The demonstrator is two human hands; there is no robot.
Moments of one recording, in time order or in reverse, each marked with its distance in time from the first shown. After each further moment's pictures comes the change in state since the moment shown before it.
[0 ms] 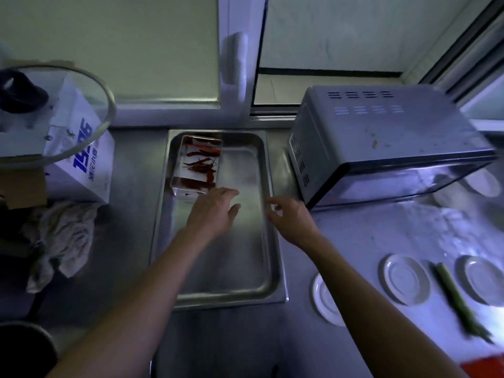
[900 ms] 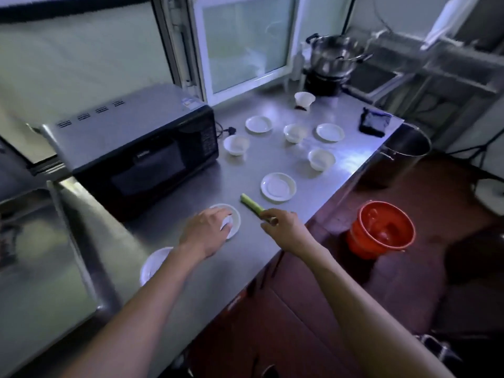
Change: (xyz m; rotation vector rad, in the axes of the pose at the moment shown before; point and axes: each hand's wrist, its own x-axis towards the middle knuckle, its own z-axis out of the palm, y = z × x) left_hand -0.102 0.455 0.160 0.102 -0.201 0.547; right_hand -0.375 0.306 -0.209 0.192 0.391 0.456
